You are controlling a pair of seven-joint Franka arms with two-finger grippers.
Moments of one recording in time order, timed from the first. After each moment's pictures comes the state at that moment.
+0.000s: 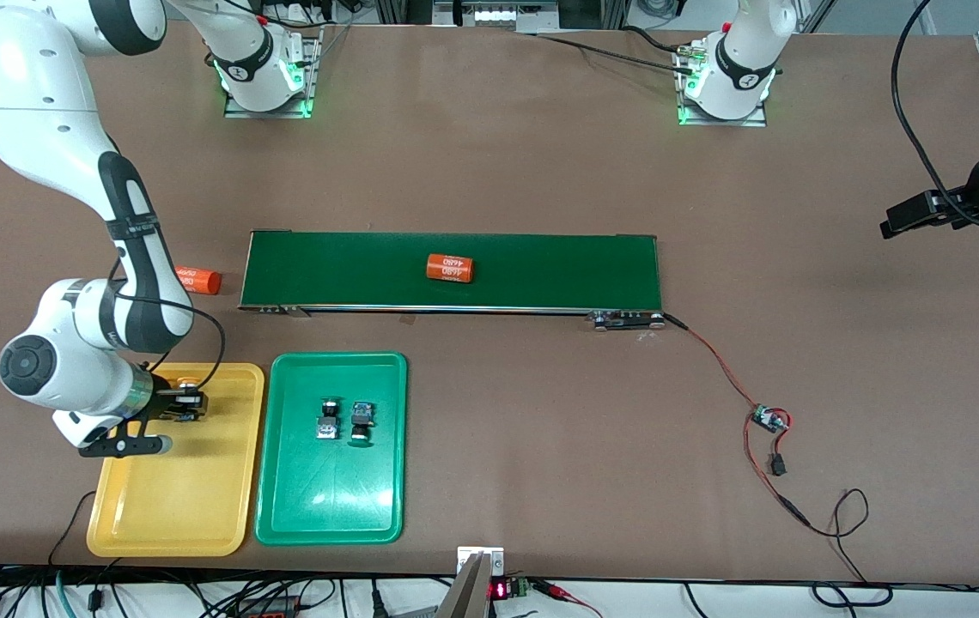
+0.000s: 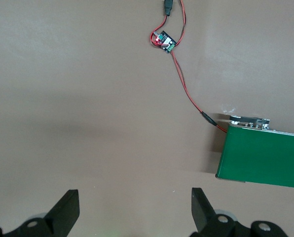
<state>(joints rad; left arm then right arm) 0.11 0.05 -0.04 -1.61 -0.02 1.55 -0.10 -0.02 0.85 0.02 -1.36 -0.02 2.23 -0.06</state>
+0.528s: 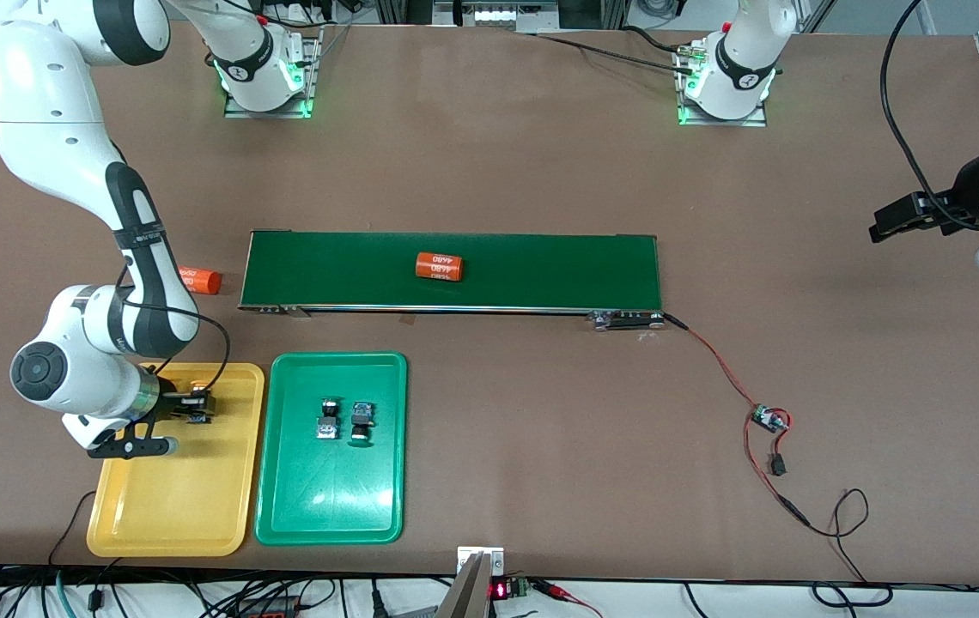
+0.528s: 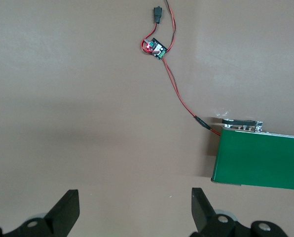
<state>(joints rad) 0.09 0.05 -0.06 -1.61 -0.02 1.58 -0.10 -0.03 0.87 0.01 -1.34 -0.02 2.24 -0.06</state>
